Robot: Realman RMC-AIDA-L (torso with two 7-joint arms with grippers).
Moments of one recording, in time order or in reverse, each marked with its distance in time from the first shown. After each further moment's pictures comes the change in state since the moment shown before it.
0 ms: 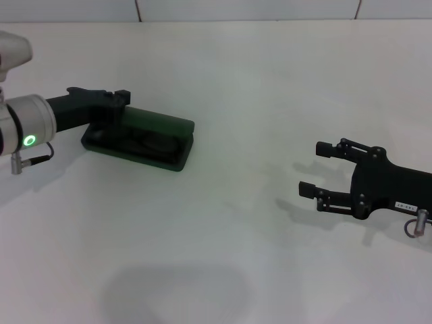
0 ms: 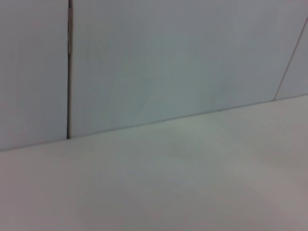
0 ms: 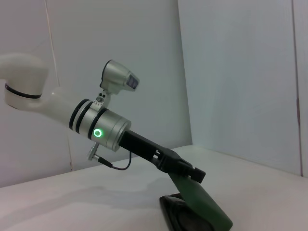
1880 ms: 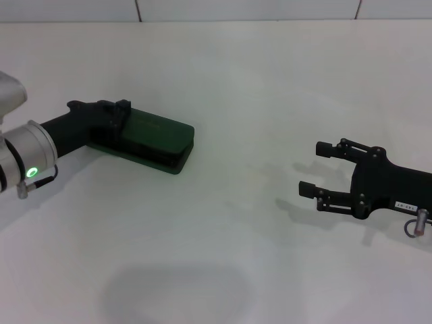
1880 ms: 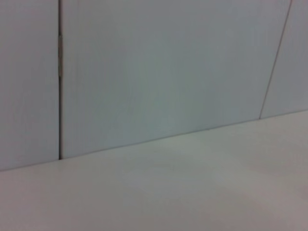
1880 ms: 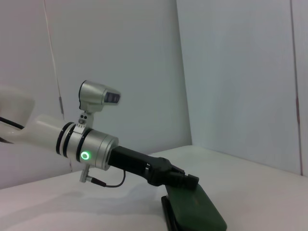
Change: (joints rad) left arm 0.014 0.002 -0.040 -0.254 -0.383 0.036 0.538; right arm 0.000 0.000 0.000 0.000 0.001 0.000 0.008
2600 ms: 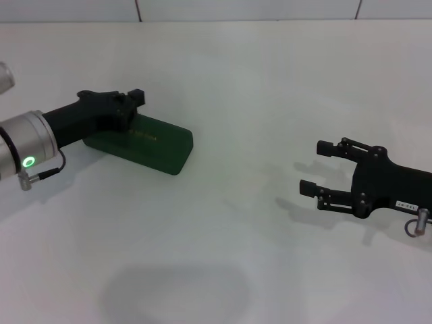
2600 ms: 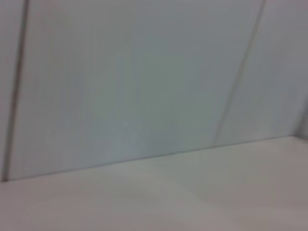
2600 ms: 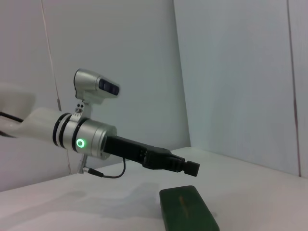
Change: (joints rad) left arm -0.012 0.025 -0.004 0.020 -0.004 0.143 -0.114; right arm -0.003 0.000 0.000 0.000 0.007 -0.001 0.002
